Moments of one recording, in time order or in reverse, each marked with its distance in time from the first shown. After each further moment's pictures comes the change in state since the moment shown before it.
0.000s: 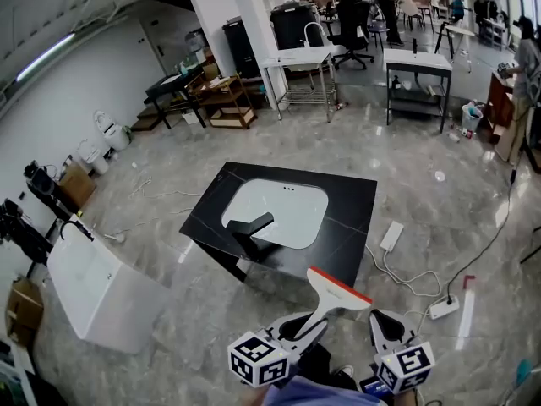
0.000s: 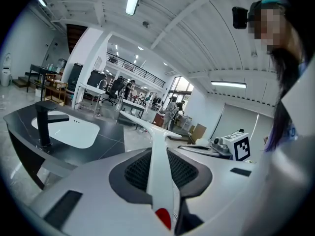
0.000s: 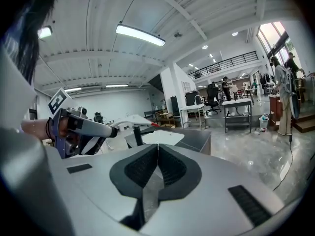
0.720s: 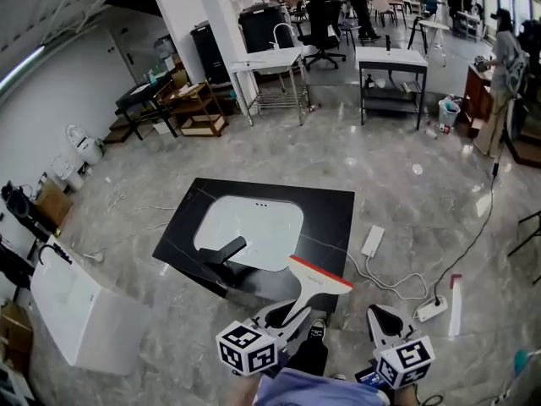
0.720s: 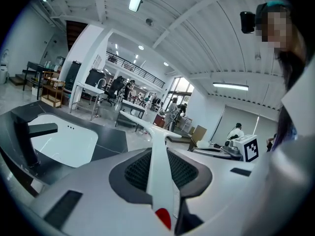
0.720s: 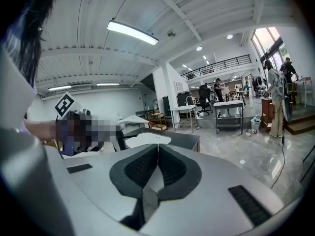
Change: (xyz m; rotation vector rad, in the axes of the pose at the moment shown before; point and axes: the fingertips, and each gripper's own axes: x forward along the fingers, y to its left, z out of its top) left arm 0.072 0.070 0.054 -0.009 -0.002 -0.017; right arm 0.041 -0.071 0.032 0.019 0.005 -0.089
